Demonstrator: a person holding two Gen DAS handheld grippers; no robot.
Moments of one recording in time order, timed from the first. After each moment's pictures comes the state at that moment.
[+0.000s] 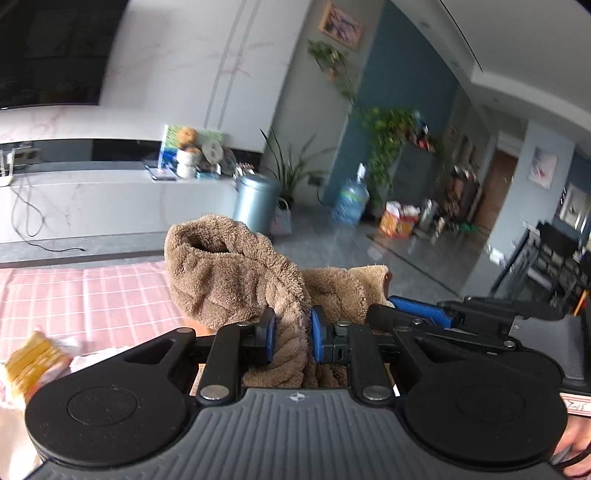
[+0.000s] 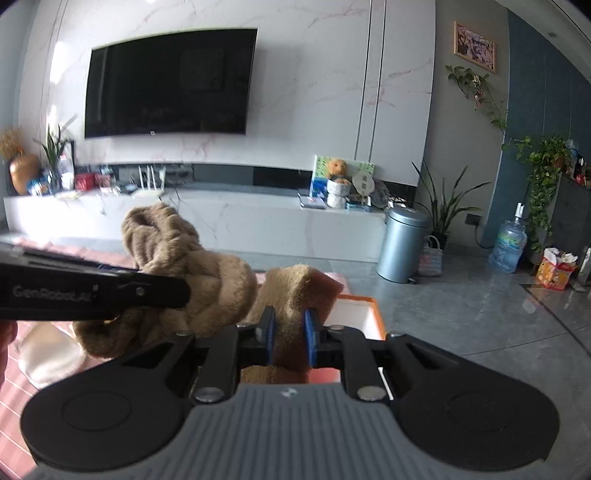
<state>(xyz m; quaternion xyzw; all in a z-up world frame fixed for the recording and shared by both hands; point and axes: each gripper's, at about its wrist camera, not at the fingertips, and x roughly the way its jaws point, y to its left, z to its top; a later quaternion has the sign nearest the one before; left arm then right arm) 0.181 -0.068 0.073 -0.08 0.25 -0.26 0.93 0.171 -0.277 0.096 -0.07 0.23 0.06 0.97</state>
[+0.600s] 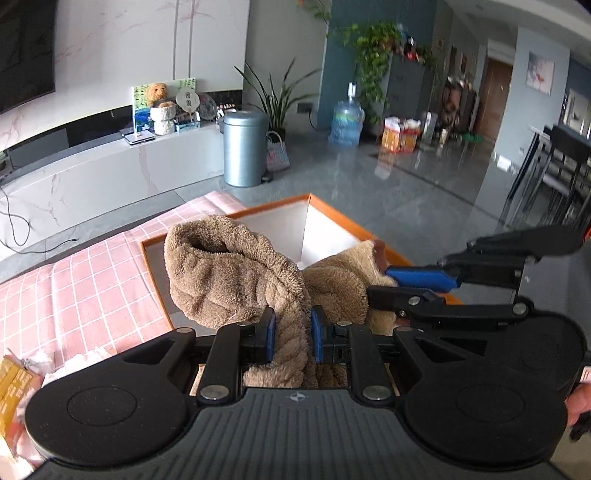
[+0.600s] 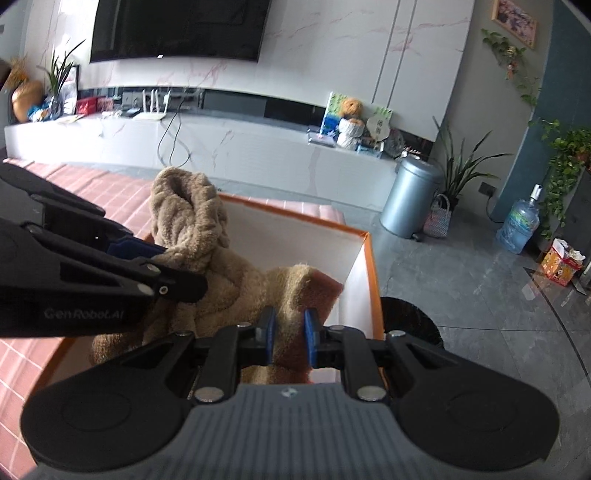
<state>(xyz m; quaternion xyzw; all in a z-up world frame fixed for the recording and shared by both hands) 0.231 -0.147 0.005 0.05 0.33 -0.28 0.90 0.247 -0.308 0.027 -0.13 0.32 0.08 0.93</state>
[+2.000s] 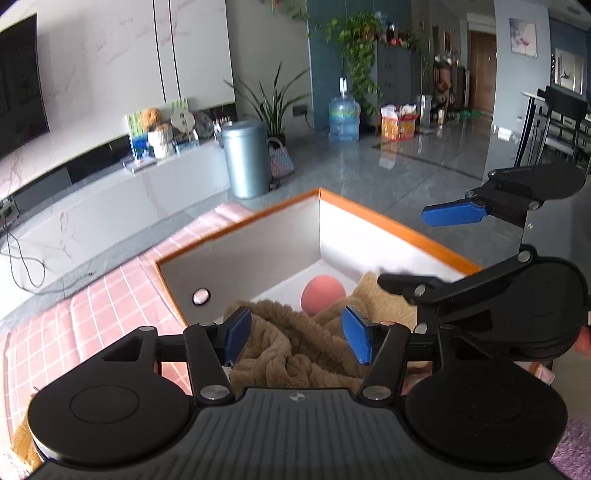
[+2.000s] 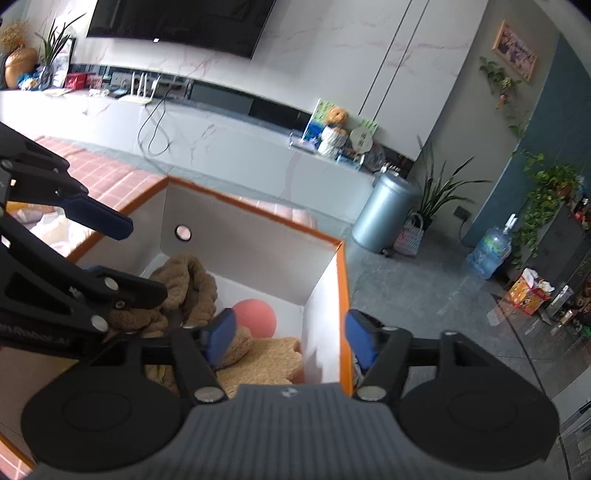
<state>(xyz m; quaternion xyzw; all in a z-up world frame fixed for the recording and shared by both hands) 0.232 -0.153 -0.006 0.13 0.31 -0.27 0.90 0.252 -0.296 0.018 -0.19 0.29 0.04 0.94</state>
